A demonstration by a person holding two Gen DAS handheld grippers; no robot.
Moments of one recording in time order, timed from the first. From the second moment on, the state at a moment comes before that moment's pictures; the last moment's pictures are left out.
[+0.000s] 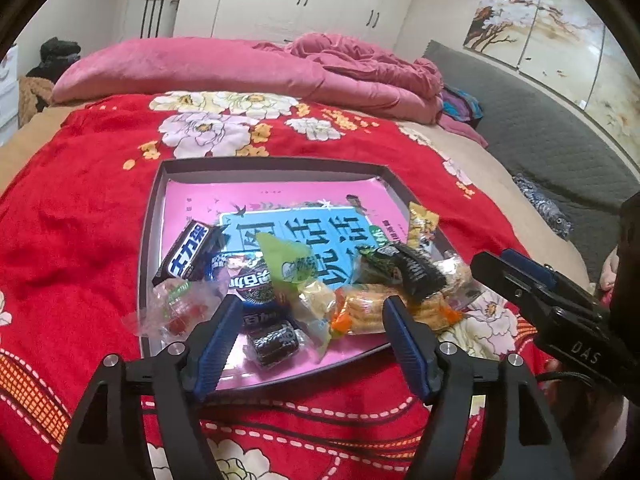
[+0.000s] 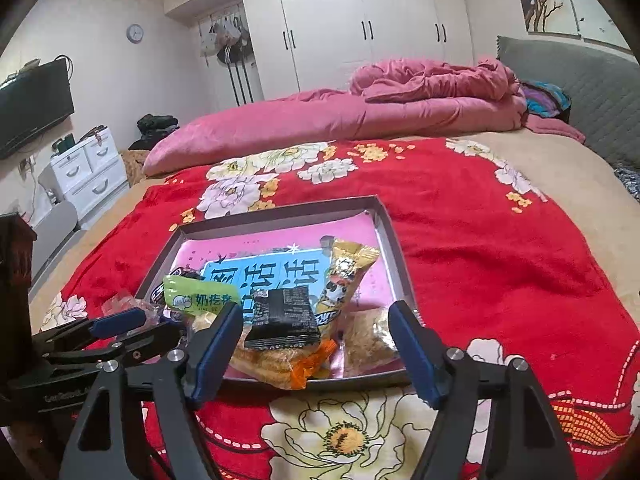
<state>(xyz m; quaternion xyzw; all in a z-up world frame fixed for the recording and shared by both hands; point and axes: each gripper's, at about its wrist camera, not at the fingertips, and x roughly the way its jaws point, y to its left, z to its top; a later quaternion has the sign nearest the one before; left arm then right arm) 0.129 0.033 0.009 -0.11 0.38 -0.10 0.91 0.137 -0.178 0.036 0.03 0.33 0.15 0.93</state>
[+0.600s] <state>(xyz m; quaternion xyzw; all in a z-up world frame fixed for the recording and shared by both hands) 0.083 0.031 0.014 -0.12 0.41 -0.06 0.90 0.095 -0.200 0.044 0.04 0.32 0.16 0.93</state>
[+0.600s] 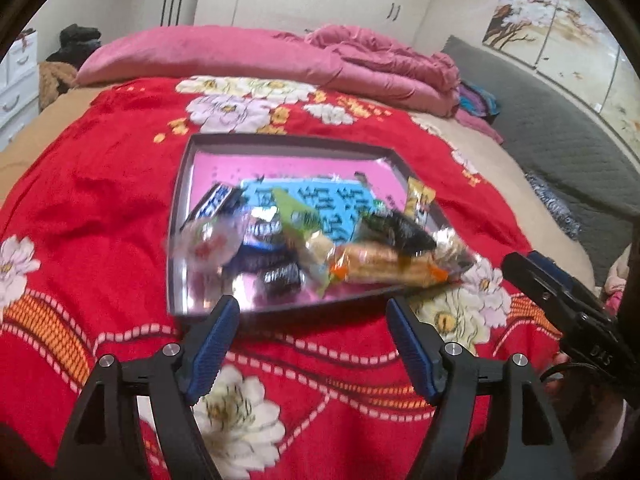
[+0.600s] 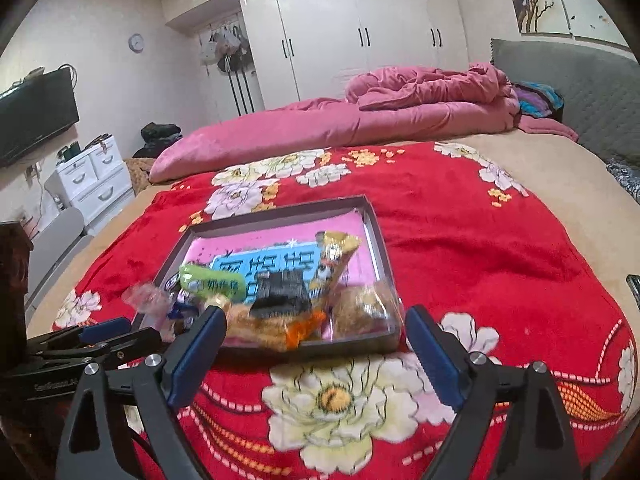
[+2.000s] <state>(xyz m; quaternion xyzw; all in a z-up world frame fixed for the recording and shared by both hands) 0.018 0.012 0.015 -0.09 0.44 -0.01 0.89 0.034 -0.200 0.026 0.00 0.35 0.19 0.92</state>
